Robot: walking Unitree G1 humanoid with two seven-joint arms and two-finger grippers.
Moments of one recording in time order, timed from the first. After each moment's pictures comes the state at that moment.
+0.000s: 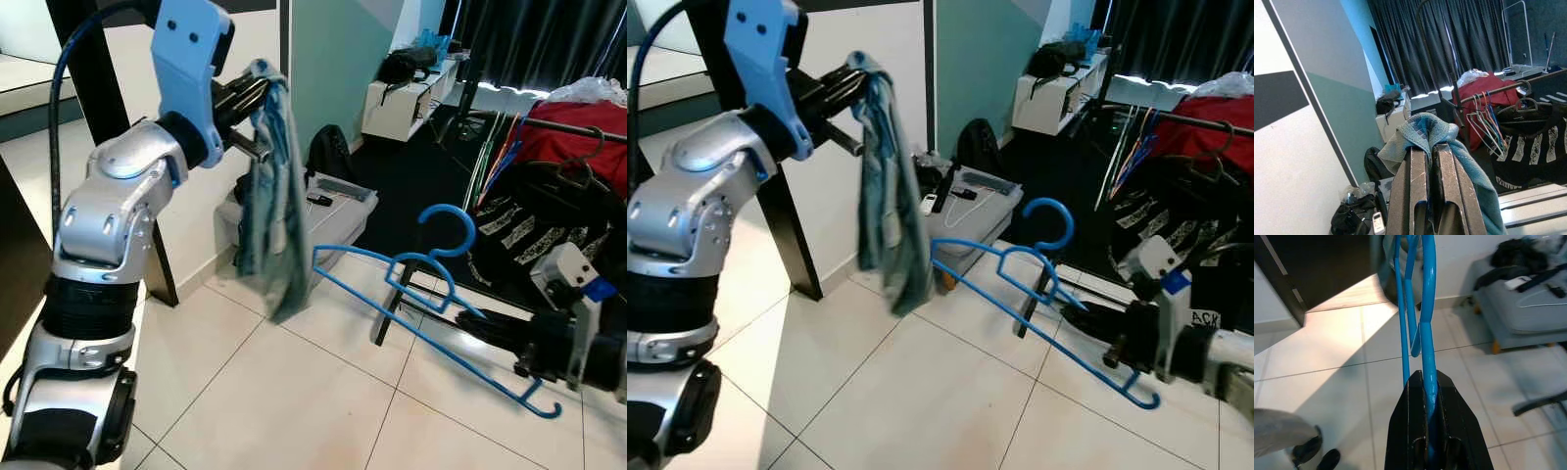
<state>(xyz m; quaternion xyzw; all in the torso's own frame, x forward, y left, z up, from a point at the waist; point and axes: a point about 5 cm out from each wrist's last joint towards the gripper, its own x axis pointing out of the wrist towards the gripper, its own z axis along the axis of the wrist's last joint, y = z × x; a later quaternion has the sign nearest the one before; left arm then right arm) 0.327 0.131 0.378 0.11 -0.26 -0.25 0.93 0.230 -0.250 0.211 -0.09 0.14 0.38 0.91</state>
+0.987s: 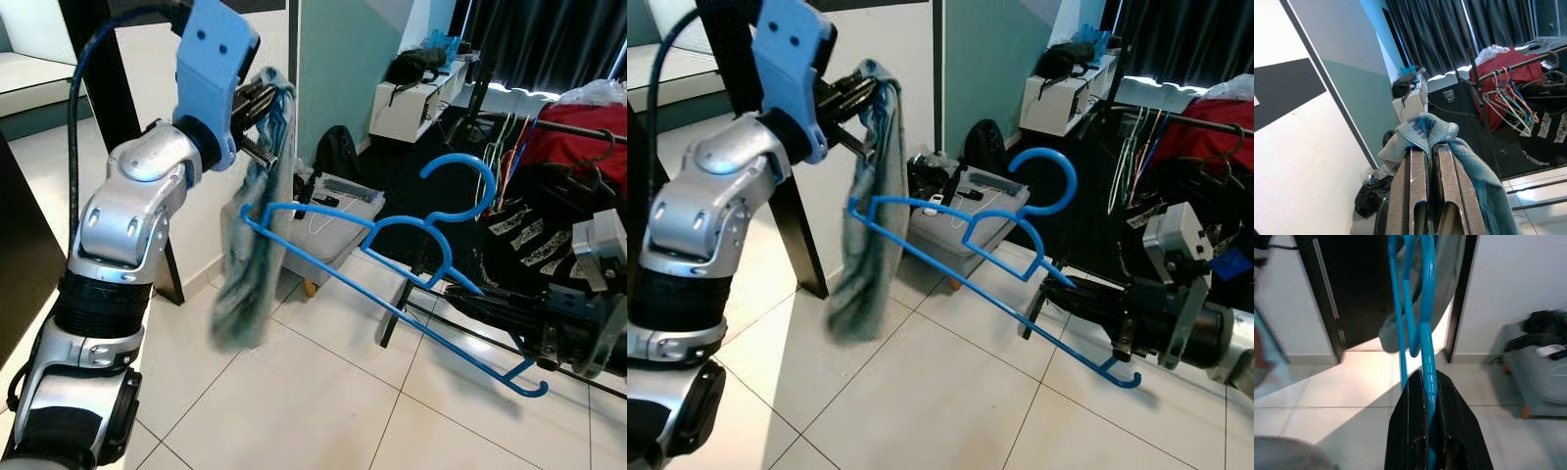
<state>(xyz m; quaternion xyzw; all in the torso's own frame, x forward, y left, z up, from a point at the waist) 0.337 0.125 0.365 0.16 -0.23 -0.22 0.93 0.222 -0.238 0.257 -0.06 0.02 0.45 0.89</state>
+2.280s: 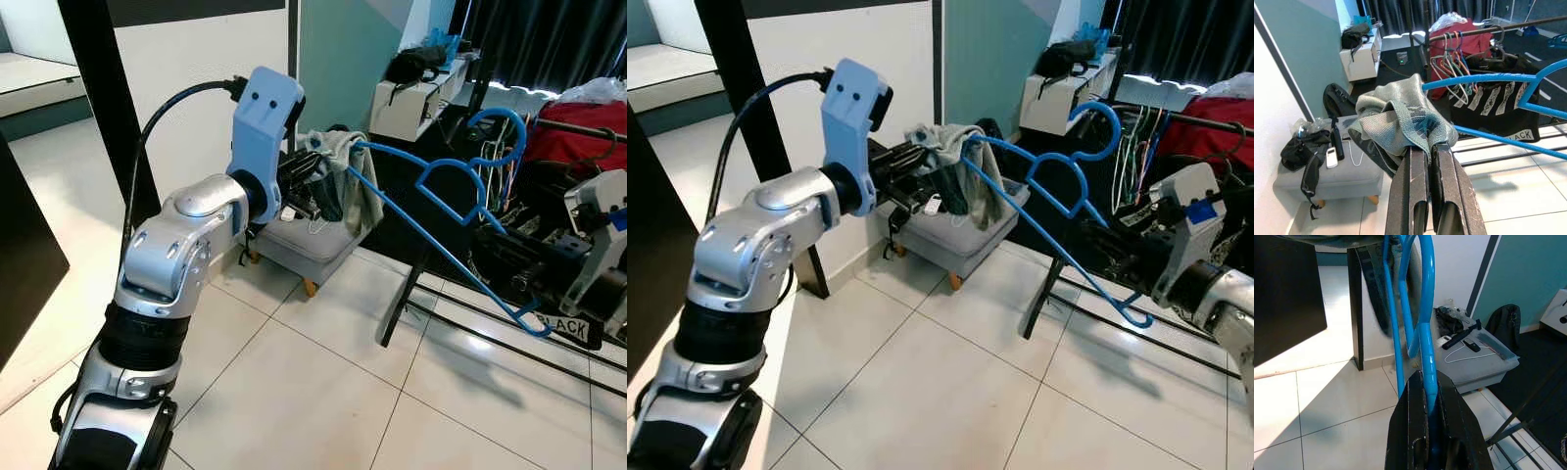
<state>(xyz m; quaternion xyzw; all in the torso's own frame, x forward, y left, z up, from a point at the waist) 0.330 0.084 0.321 0.07 -0.09 -0.28 0.95 0.266 -0.264 0.260 -0.09 -0.01 0.24 0.97</state>
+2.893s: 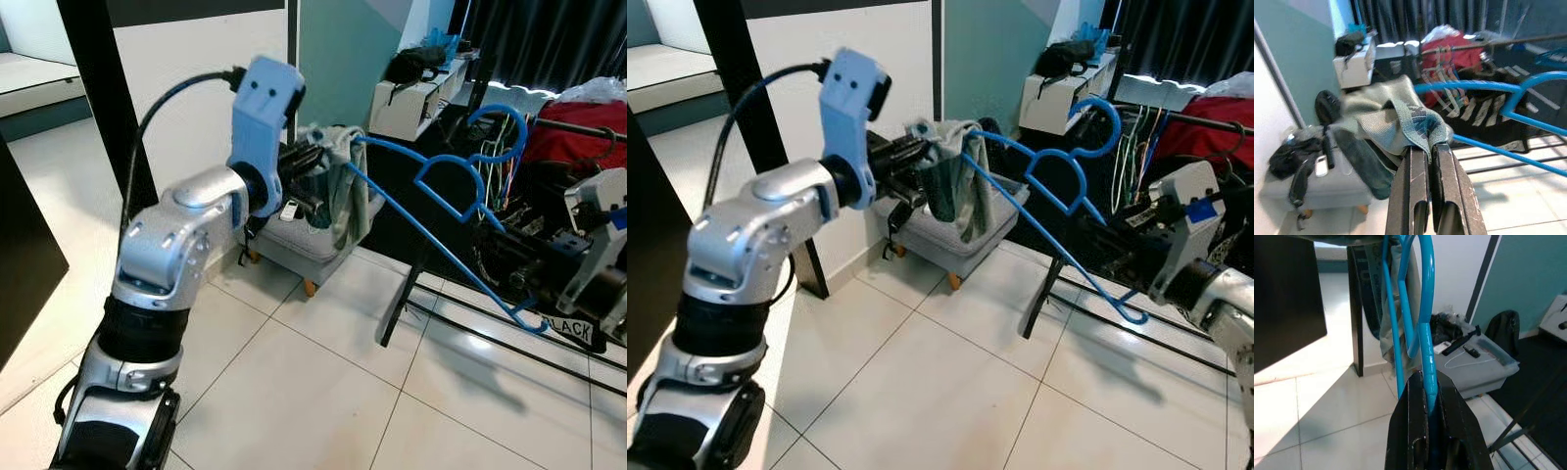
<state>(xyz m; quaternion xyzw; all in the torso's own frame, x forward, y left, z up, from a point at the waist) 0.323 0.083 0.338 0.04 -0.11 -0.31 0.94 0.270 -0.261 0.266 -0.08 -0.04 0.24 0.97</state>
